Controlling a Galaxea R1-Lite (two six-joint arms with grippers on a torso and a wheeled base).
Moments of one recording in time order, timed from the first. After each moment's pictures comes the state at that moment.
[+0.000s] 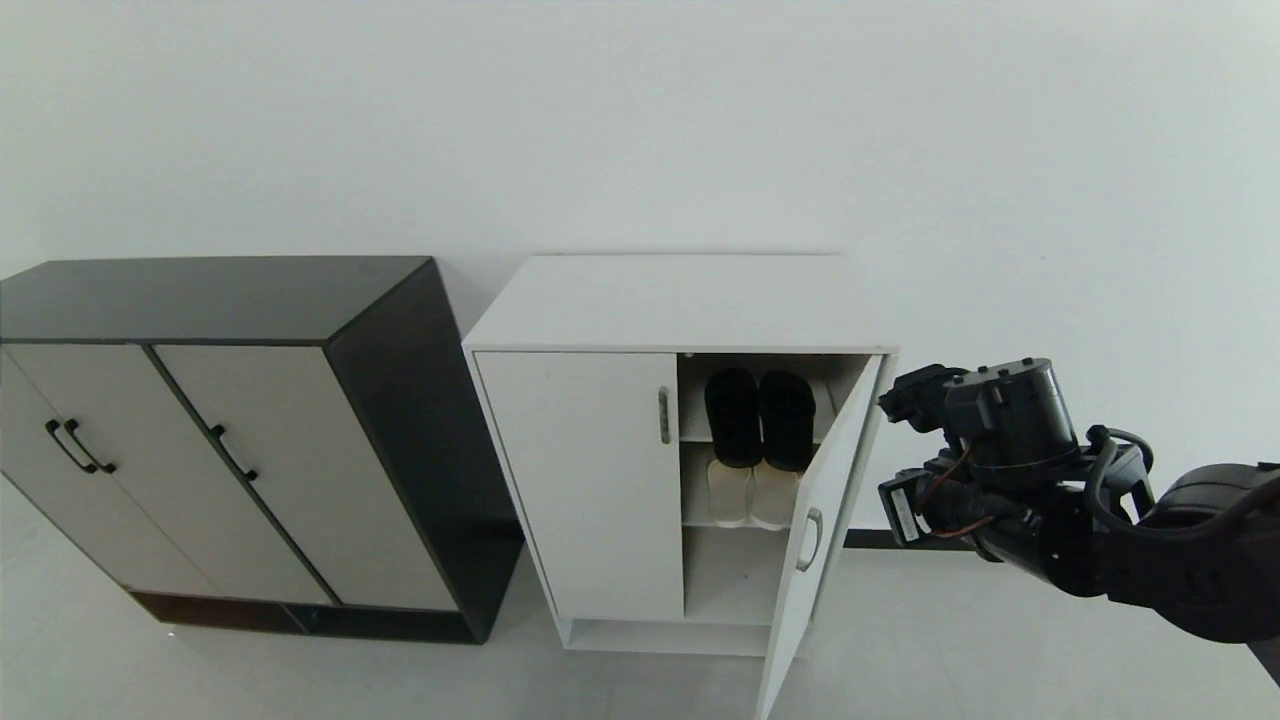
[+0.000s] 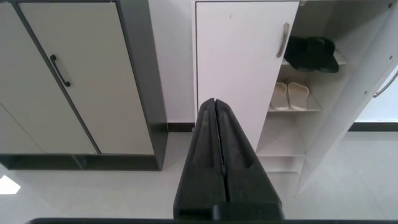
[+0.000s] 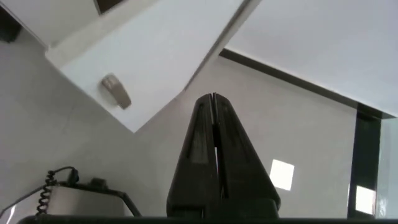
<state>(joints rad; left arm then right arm) 0.00 0.00 0.00 0.00 0.02 0.01 0.59 1.75 -0.86 -0.33 -0.47 -0.01</state>
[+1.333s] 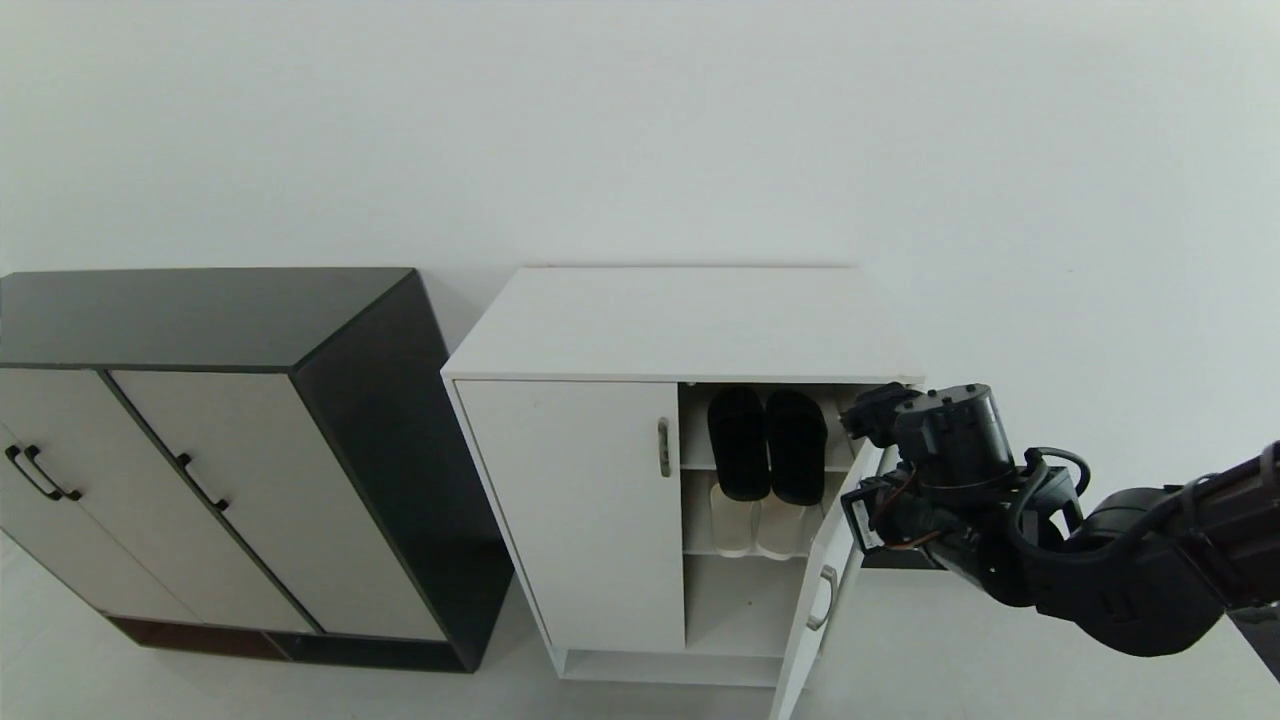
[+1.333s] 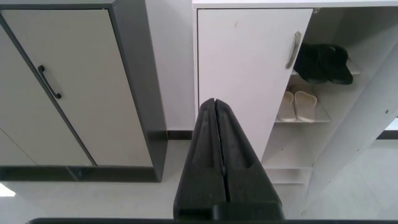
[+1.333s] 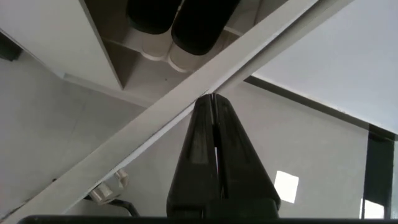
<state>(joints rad) 0.00 0.00 0.00 0.00 0.02 0.01 0.62 1.86 -0.86 -0.47 -0.47 0.00</state>
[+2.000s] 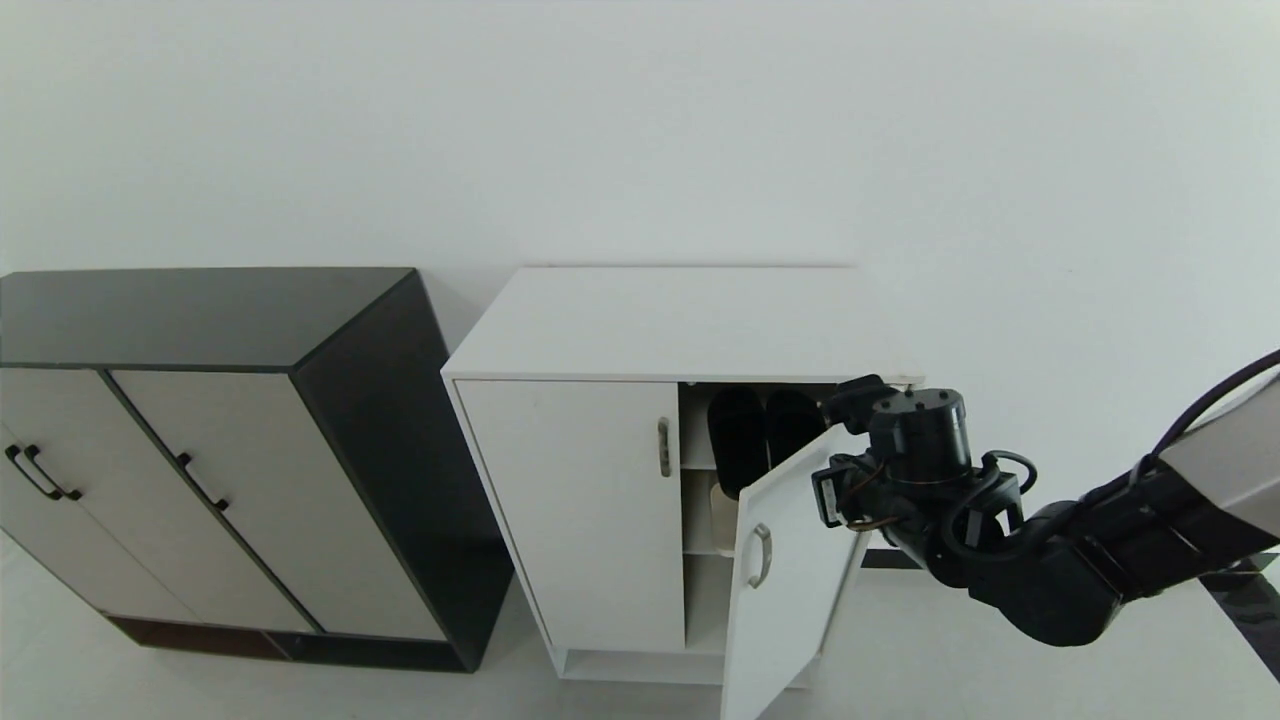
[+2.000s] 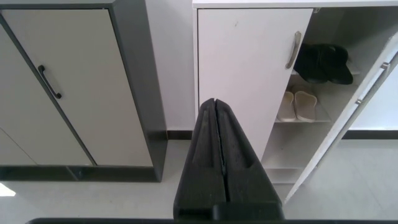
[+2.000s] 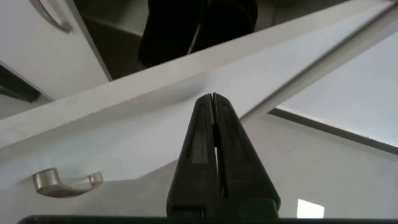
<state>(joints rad) 0.00 0.00 0.00 0.00 0.02 0.01 0.59 2.01 -0.89 -0.74 -0.43 0.00</state>
